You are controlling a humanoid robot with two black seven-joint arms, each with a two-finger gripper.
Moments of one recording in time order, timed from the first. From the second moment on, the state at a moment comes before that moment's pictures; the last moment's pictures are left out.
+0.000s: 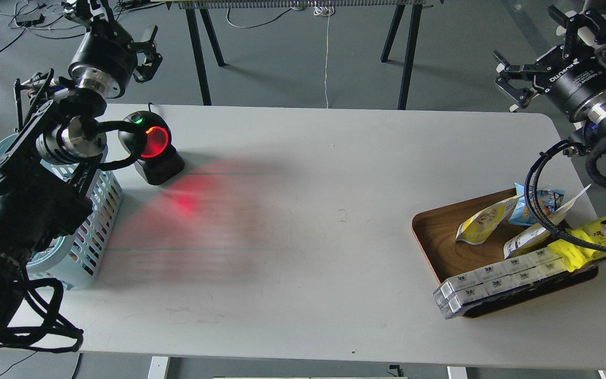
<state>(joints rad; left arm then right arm) -0.82 0.25 -1.12 -0.75 0.37 -0.14 -0.17 0.81 -0.62 0.72 0.85 0.54 0.43 -0.07</state>
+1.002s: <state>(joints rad) -0.81 0.26 -1.13 -0.76 0.37 -0.15 -0.23 0.83 -0.59 0.71 0.85 0.53 0.35 -0.07</state>
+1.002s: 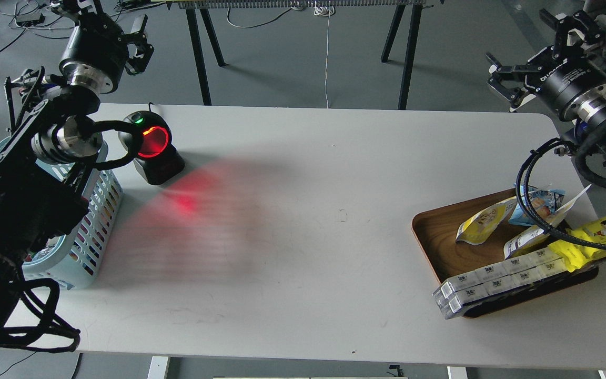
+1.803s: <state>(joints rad) -0.81 0.32 -1.12 -0.76 0.37 -0.15 -0.23 1.28 -0.68 0.21 0.92 0.52 0.32 -0.09</state>
